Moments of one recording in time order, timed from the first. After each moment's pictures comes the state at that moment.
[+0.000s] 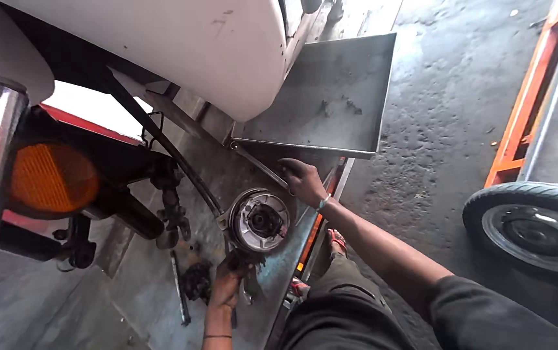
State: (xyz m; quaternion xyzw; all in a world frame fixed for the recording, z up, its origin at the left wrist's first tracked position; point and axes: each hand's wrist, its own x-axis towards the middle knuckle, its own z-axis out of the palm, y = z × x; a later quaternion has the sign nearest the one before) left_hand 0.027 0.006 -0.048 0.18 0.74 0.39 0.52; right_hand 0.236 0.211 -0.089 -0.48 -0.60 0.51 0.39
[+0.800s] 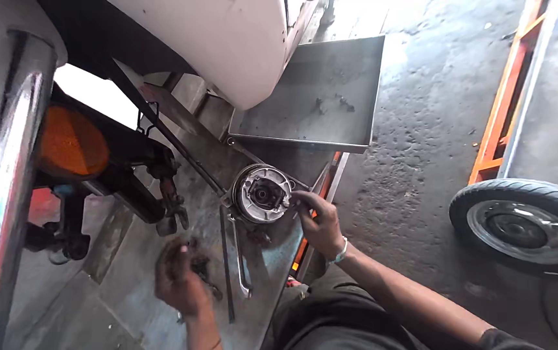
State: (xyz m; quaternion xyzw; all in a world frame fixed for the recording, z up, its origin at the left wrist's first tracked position) left_hand 0.022 0.018 0.011 0.32 0.76 0.55 0.10; right_hand 0.248 0.097 -0.069 -0.46 -0.60 0.39 0.52
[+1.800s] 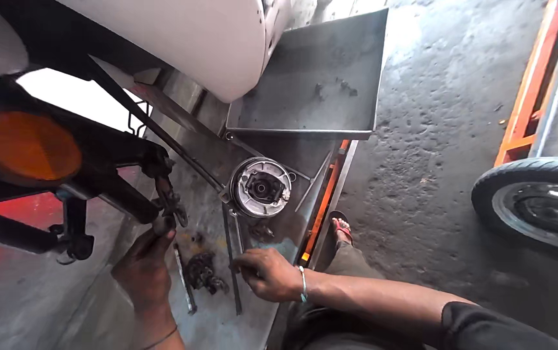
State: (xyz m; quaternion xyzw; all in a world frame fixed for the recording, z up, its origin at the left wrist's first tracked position) left_hand -0.029 0.039 0.057 0.50 0.75 0.42 0.10; right_hand 0.188 0.041 -0.036 -0.21 -0.67 0.64 0.31
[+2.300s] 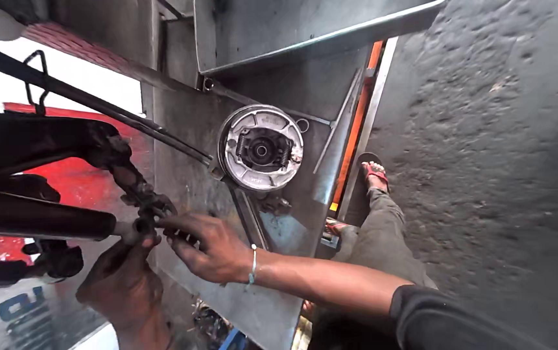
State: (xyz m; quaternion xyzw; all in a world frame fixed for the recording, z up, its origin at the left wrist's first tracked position) left_hand -0.049 0.042 0.066 0.50 0.75 0.41 0.12; right_hand 0.074 0.063 -0.016 -0.22 -0.41 0.69 0.55
